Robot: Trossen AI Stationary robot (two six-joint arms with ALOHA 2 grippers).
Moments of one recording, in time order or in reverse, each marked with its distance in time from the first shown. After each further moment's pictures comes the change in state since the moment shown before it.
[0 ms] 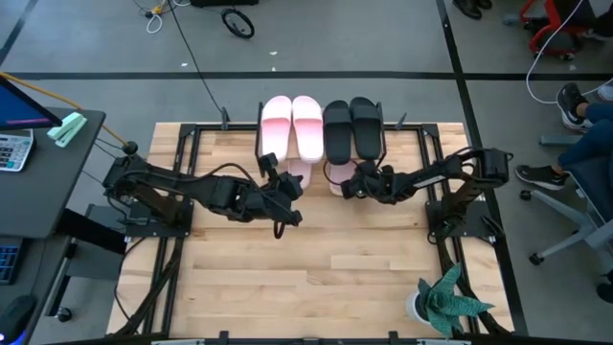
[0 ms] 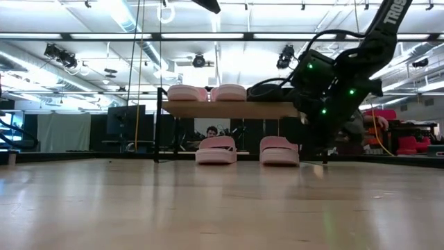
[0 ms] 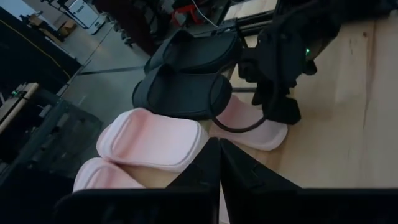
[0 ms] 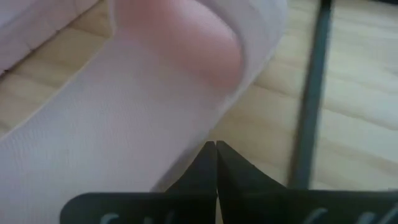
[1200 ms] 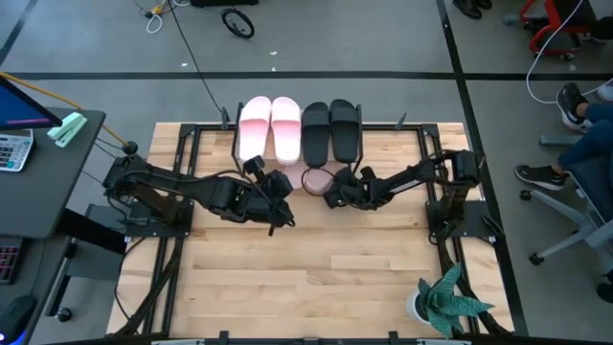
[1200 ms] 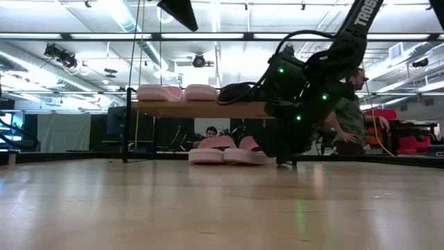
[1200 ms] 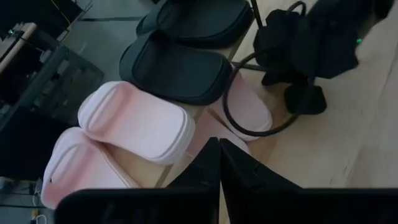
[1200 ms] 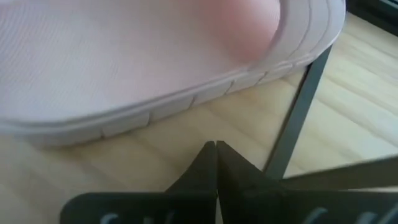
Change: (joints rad) left arm -0.006 0.001 0.000 -0.289 -0.008 -0.312; right arm 0.104 0.225 0.232 -0.058 0.035 -0.123
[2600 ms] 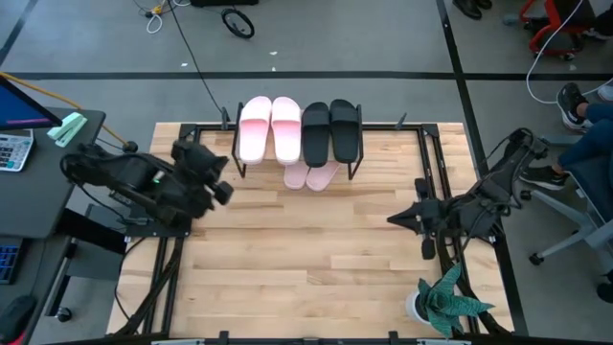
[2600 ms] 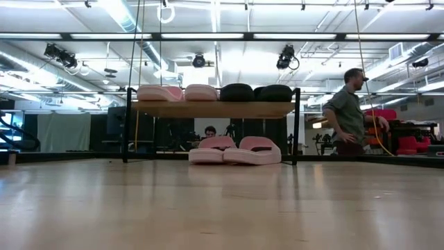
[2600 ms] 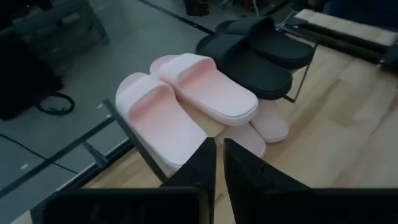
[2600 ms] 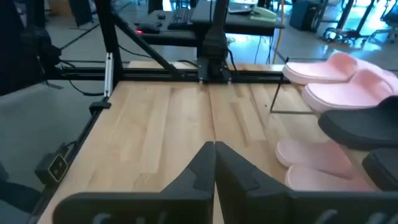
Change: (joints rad) left arm -0.145 -0.406 0.001 -0.494 -0.112 -0.591; right arm 0.859 -1.106 -0.002 -0.440 0.046 -0.418
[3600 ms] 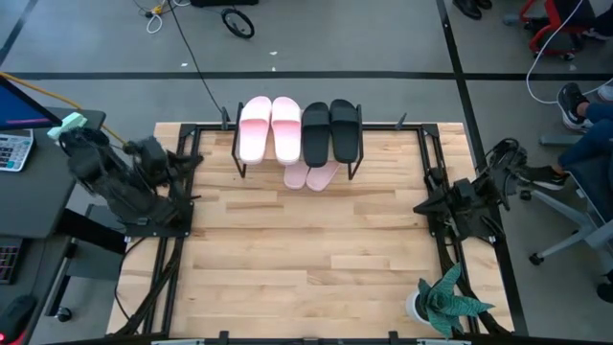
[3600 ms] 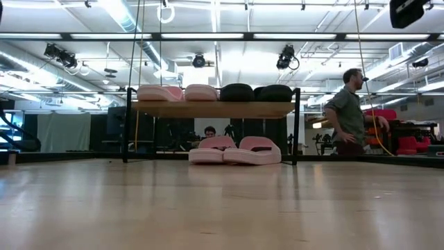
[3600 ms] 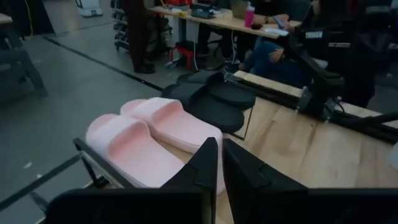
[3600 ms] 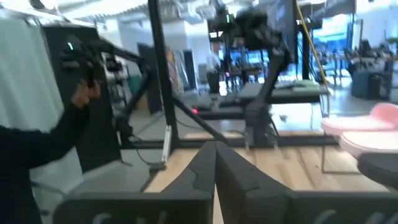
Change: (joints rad) left arm -0.351 -0.351 -0.185 0.064 -0.233 -0.003; right arm 0.002 -0.628 -0.364 0.247 -0.201 -0.203
